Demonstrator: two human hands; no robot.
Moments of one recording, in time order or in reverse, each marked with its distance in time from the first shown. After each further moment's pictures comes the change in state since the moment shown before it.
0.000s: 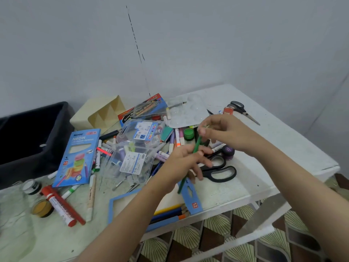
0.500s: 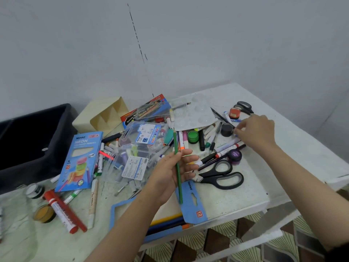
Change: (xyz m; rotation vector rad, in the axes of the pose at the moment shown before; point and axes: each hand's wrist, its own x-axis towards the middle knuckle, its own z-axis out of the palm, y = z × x) left_hand 0.000 -0.015 -0.020 -0.552 0.224 -0.127; right_hand 0.040 0.087 -0.035 -0.959 0.461 0.388
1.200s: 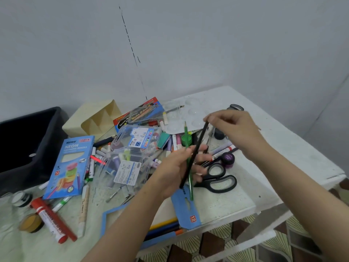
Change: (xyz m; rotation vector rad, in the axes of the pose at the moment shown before) left_hand 0.016 0.004 0.021 0.131 -0.246 -0.056; right_hand -0.047 -0.051 -0.064 1.112 -0.121 -0.165
